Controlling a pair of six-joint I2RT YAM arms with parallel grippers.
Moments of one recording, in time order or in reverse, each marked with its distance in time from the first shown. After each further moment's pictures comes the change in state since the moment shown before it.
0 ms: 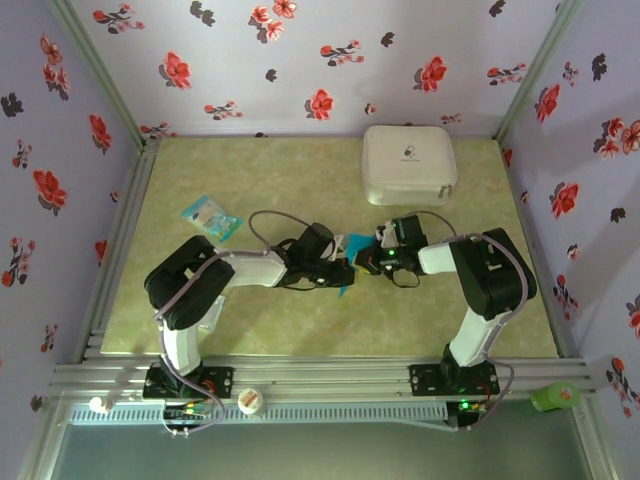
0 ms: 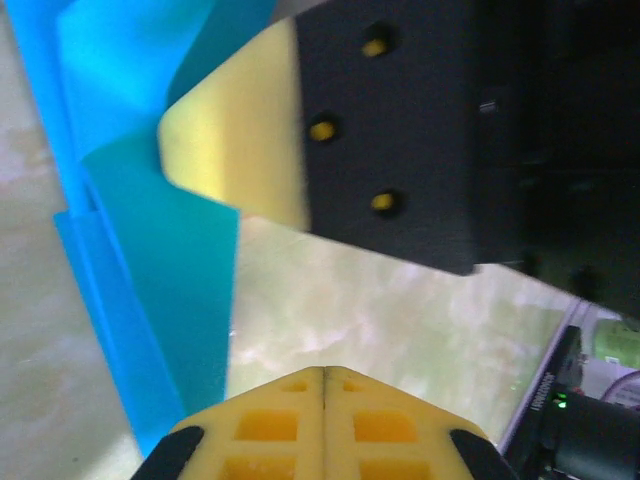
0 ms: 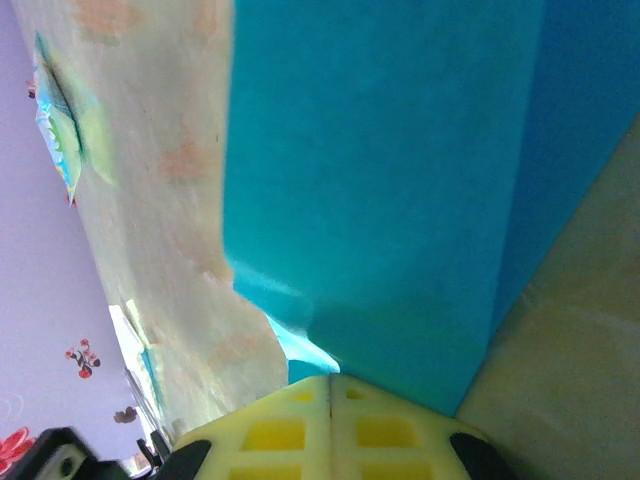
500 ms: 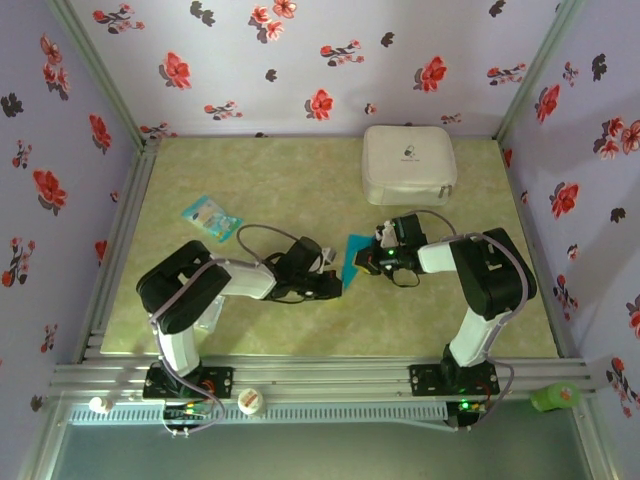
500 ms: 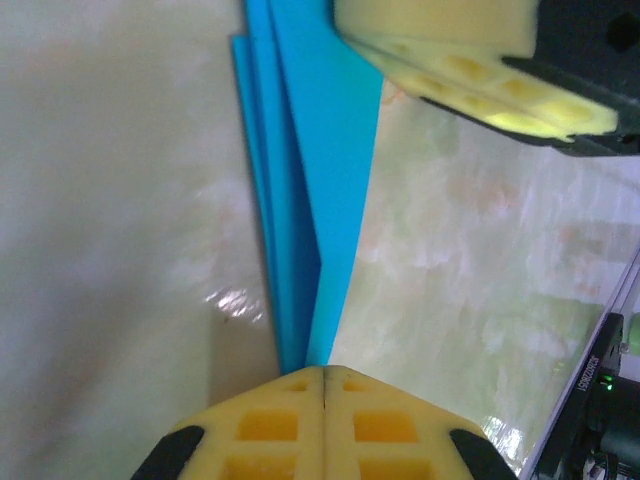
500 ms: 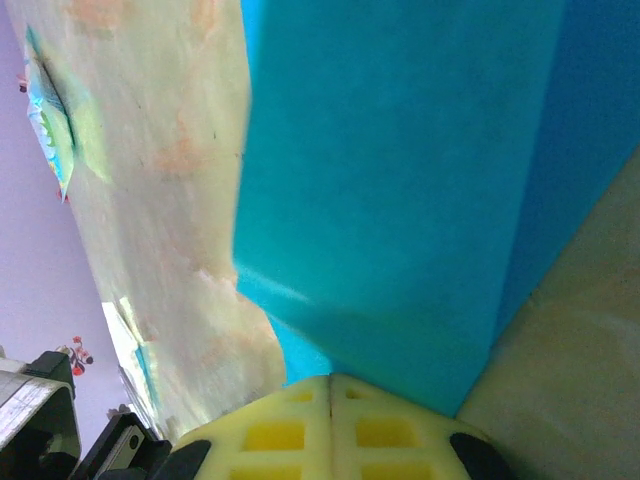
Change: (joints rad) left arm 0.000 -0.059 -0.187 0.106 -0.023 -0.040; right arm 0.000 0.000 0.015 -0.039 0.005 -0.027
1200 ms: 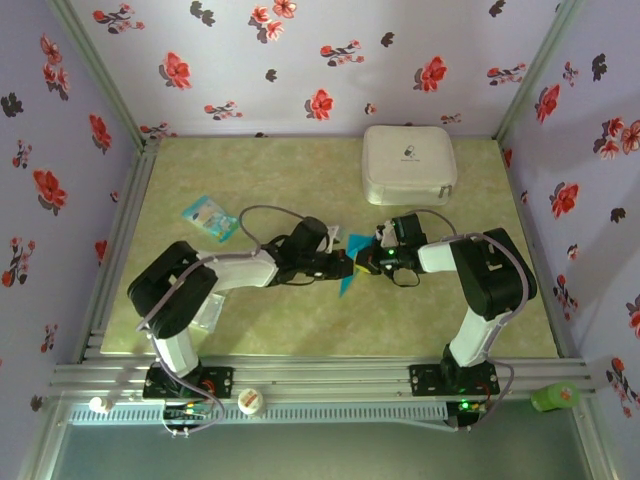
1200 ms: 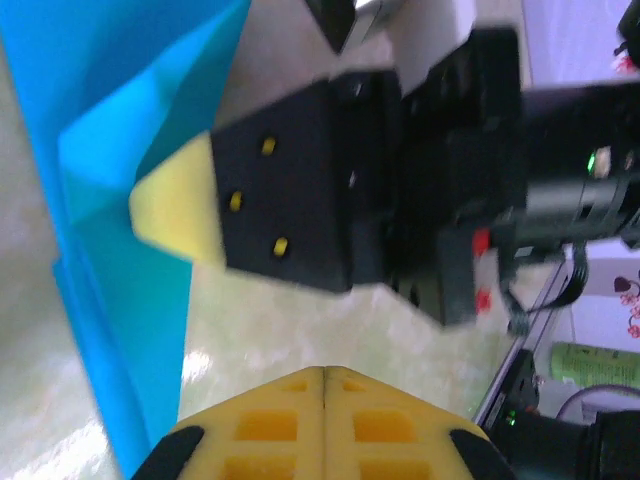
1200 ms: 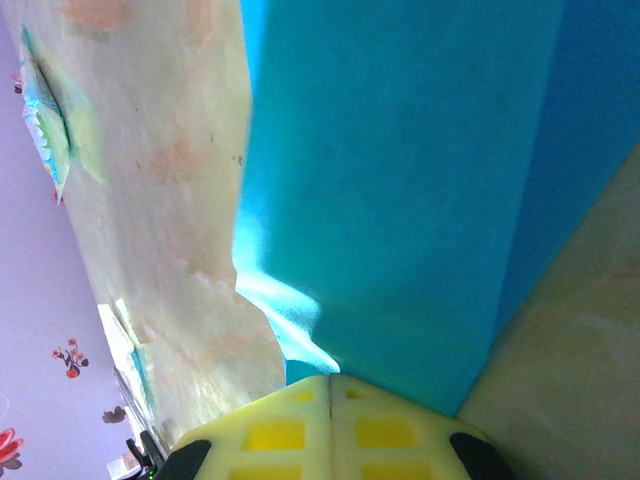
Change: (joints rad) left arm 0.020 -0.024 0.193 -0.079 -0.003 0.023; right arm 0.000 -0.002 0.003 -0.008 0.008 -0.003
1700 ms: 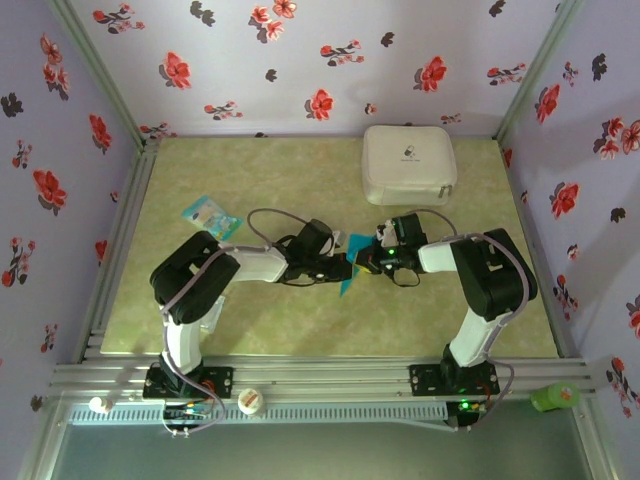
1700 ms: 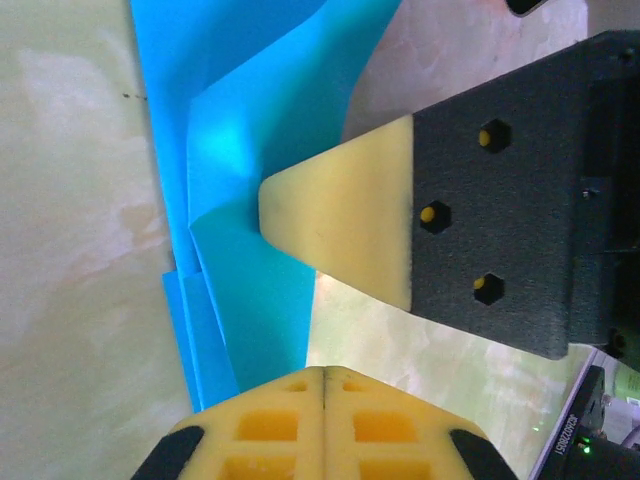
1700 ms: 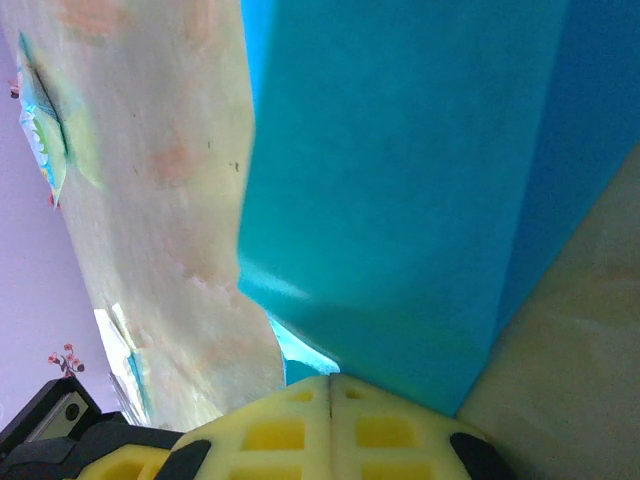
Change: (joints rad) left arm 0.014 0.128 0.025 -0.019 0.003 0.011; right arm 0.000 -0.005 0.000 -0.003 0.013 0.001
